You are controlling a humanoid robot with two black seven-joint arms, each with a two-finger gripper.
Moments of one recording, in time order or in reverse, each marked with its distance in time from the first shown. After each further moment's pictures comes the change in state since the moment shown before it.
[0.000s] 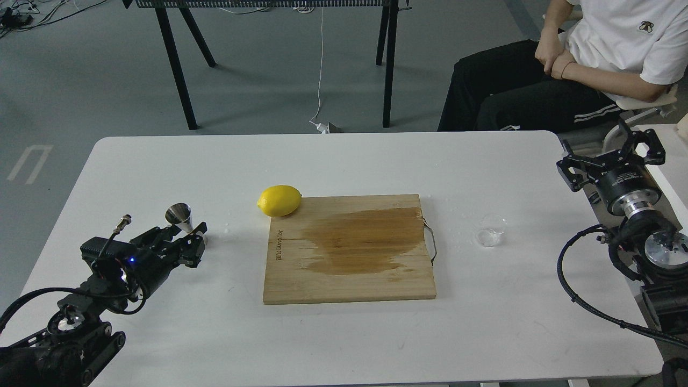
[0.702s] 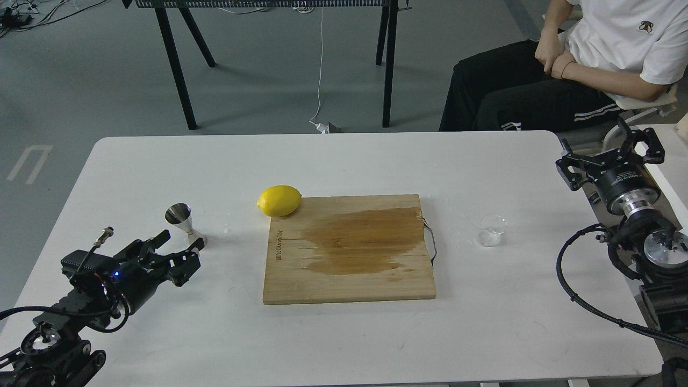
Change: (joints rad) left arm 0.126 0.084 -0.054 -0.192 0.000 -0.049 -0.003; right arm 0.000 0.003 0.000 0.003 0.002 0.000 0.000
